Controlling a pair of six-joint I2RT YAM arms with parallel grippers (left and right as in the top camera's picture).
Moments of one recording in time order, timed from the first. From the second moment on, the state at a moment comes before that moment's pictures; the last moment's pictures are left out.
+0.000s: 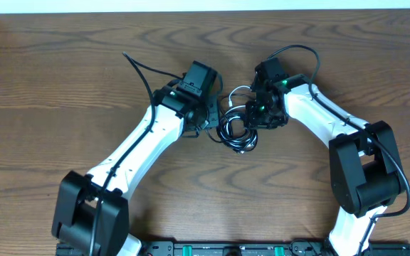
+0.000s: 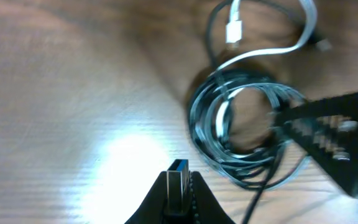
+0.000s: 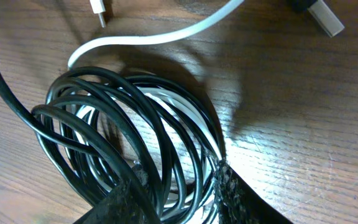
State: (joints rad) left arm -0.49 1.69 1.28 -0.81 0.07 -0.56; right arm 0.38 1.97 1.34 -0.76 -0.28 0.36
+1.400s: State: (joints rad) left arm -0.50 1.94 1.27 -0.36 0.15 -0.59; right arm 0.38 1.97 1.34 -0.75 -0.27 0.36
